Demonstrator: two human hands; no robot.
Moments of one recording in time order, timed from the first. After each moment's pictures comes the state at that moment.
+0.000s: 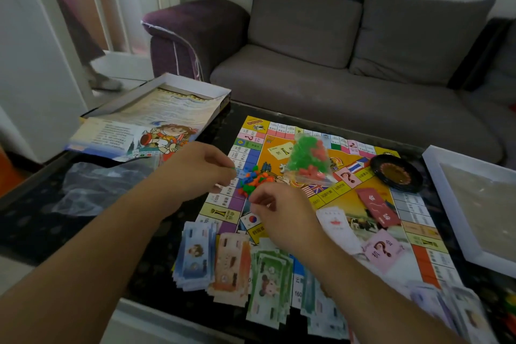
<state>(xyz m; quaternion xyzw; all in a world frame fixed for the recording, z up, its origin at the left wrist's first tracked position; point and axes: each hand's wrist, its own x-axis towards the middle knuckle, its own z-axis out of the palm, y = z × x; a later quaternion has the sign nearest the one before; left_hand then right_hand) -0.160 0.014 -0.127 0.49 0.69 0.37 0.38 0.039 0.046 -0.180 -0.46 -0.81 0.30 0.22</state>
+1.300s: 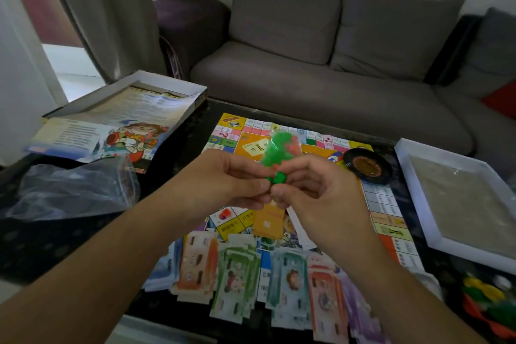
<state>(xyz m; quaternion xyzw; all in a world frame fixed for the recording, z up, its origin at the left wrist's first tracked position) -0.075 -0.004 -0.099 0.47 0.51 0.43 0.58 0.119 0.020 -0.108 -0.42 -0.70 0.40 0.42</state>
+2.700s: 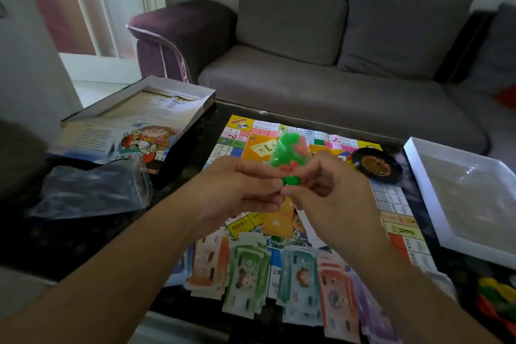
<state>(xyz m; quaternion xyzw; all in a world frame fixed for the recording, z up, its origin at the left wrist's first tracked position) -0.071 -0.004 -0.109 0.41 0.47 0.45 0.64 0.123 0.020 -0.113 -0.42 -0.74 0.32 0.42</state>
